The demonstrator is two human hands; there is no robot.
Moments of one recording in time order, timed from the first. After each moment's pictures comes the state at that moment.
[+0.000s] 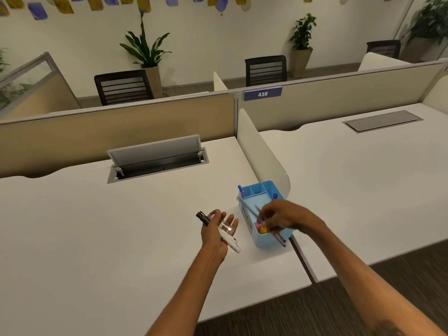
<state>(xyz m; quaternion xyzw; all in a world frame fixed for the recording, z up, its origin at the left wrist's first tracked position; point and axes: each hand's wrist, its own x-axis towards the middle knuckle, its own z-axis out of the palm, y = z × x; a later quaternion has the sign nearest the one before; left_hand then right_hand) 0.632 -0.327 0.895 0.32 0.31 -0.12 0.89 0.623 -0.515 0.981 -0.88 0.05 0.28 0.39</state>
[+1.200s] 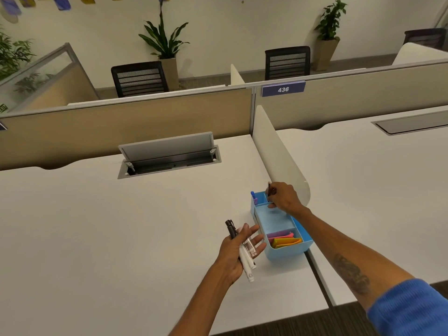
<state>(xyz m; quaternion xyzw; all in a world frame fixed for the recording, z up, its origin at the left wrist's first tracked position) 0.630 -0.344 0.883 0.35 0.25 -0.26 0.86 0.757 -0.529 0.882 -0.93 0.08 0.05 0.36</state>
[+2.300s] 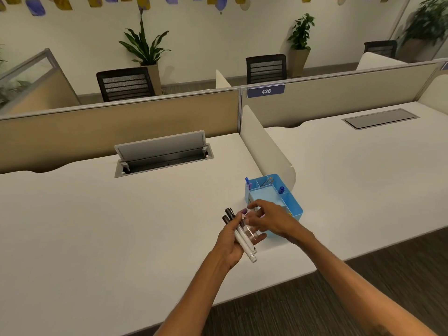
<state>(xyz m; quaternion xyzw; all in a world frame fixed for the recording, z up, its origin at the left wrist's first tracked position) 0.580 -0.310 0.909 0.32 0.18 -0.32 0.88 0.588 -0.452 0.949 -0.88 0.05 0.14 0.45</state>
